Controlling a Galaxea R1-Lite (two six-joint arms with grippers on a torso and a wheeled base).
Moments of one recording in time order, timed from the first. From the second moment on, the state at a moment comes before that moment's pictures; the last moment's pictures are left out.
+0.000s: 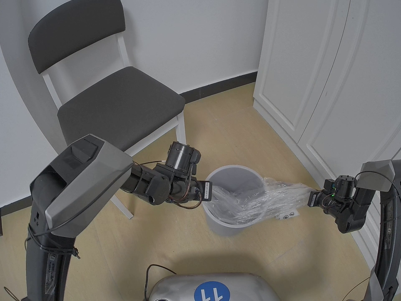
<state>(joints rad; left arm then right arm) -0.56 2.42 -1.52 -0.18 -0.10 -0.32 -0.10 2.50 -0.74 -1.42 0.19 0.04</state>
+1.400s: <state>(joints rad) -0.48 2.29 -1.18 -0.19 -0.13 -0.03 -0.14 2.49 -0.52 -1.40 0.31 -0.33</state>
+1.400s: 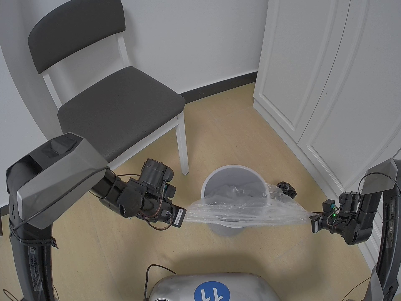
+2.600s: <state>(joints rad) -0.52 2.38 -0.79 -1.04 -0.18 0.25 -0.03 2.46 -0.37 -1.55 0.28 -0.38</state>
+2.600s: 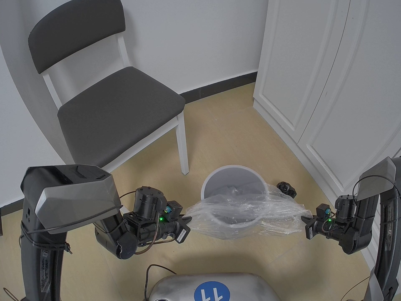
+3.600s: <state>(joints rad) -0.46 2.45 -0.81 -1.07 -0.25 0.25 -0.09 2.53 -0.37 -1.55 0.53 -0.38</state>
